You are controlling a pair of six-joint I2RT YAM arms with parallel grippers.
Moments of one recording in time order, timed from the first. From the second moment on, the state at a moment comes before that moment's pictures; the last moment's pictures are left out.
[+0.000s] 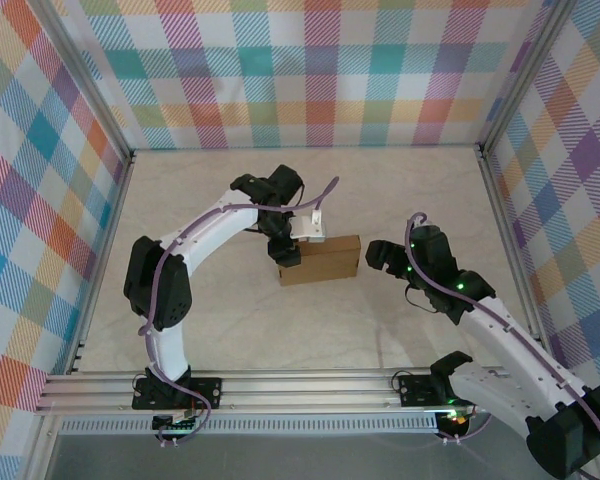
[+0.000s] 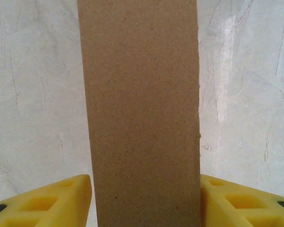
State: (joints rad) left arm -0.62 1.88 1.67 -1.12 0.27 0.85; right arm 0.48 0.89 0.73 -0.53 0.07 0.63
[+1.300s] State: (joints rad) left arm -0.73 1.83 0.95 0.34 -0.39 1.16; right arm 0.48 0.92 0.70 -0.48 0.06 0.62
